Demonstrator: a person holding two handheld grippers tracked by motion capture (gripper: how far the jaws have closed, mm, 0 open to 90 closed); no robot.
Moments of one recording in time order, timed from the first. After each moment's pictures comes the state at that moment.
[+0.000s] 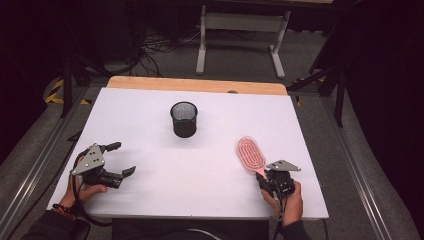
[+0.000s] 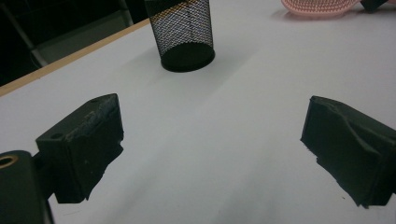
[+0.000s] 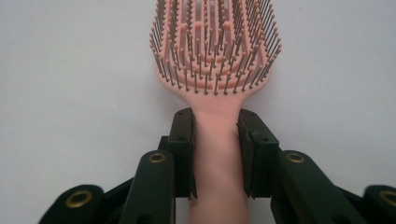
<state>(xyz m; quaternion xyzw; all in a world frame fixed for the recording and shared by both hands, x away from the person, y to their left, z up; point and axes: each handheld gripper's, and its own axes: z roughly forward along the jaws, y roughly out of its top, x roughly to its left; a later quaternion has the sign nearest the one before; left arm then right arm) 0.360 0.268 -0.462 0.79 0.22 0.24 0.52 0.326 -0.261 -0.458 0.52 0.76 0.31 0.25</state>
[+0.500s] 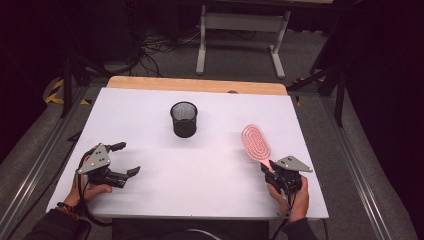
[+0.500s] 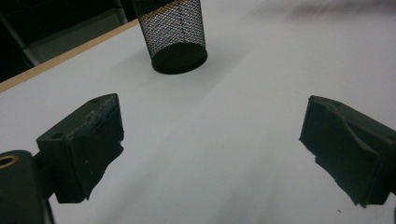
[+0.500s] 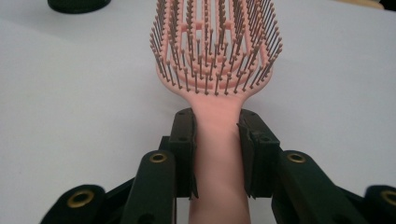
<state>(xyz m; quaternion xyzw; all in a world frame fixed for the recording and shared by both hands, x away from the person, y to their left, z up) 0.363 0.255 -0.462 0.80 0.21 0.23 0.51 0.326 -0.274 -0.440 0.48 0.74 0.37 0.30</state>
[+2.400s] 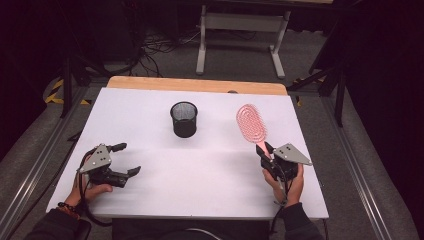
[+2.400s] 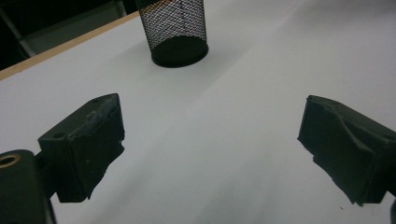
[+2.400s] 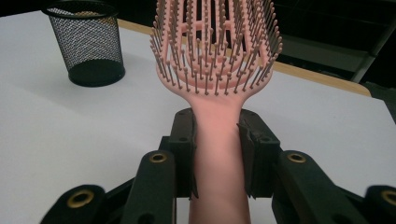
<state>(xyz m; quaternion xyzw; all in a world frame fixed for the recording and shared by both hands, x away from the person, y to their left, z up) 0.365 0.256 -0.465 0.80 0.23 0.22 0.51 0.348 -0.260 -0.418 0.42 0.71 0.45 0.36</state>
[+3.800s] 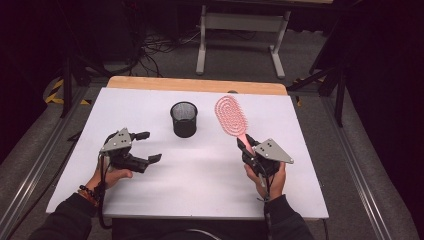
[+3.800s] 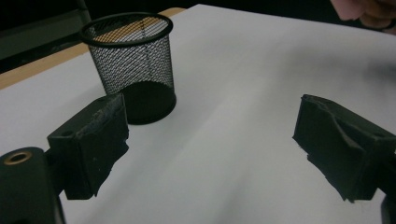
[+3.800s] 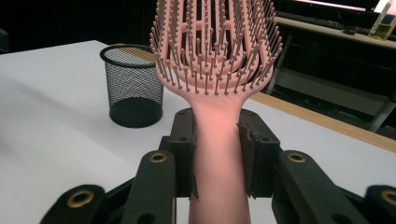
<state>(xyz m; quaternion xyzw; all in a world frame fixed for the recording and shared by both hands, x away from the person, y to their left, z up) 0.401 0.201 -0.435 0.79 0.21 0.15 0.55 0.353 -0.208 -0.405 0.35 0.70 0.49 0.37</state>
